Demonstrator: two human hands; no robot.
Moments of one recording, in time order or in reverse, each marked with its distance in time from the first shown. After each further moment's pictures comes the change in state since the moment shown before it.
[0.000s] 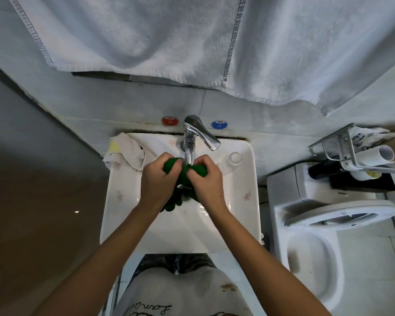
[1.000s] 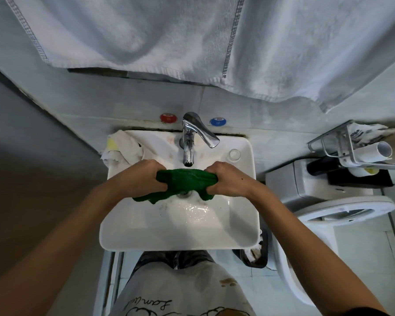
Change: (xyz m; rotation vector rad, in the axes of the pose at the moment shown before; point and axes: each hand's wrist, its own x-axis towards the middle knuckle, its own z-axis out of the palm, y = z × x) left_hand 0.039 -0.006 -0.048 0.570 -0.856 0.009; right_hand 0.041 0.002 -0.066 -0.805 -0.704 -0.106
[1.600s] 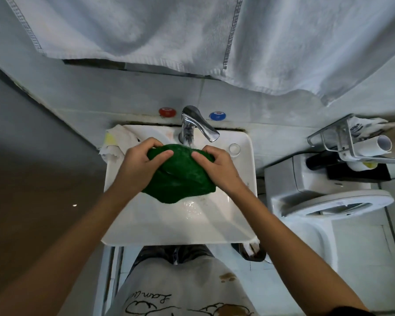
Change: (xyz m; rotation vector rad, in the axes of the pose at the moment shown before) left_hand -0.011 0.016 0.010 -0.490 0.602 0.004; right_hand 0.006 -0.028 0.021 0.593 0.535 0.005
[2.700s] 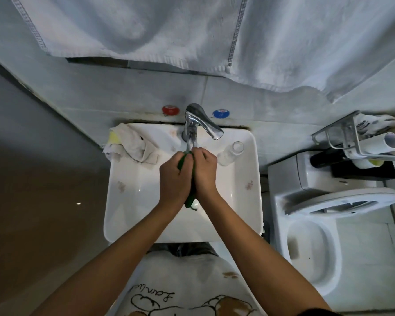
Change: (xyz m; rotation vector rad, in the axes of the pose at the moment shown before) left_hand -0.021 0.008 0.078 -0.222 0.276 -0.093; right_hand 0.001 -0.006 0.062 0.454 0.363 0.247
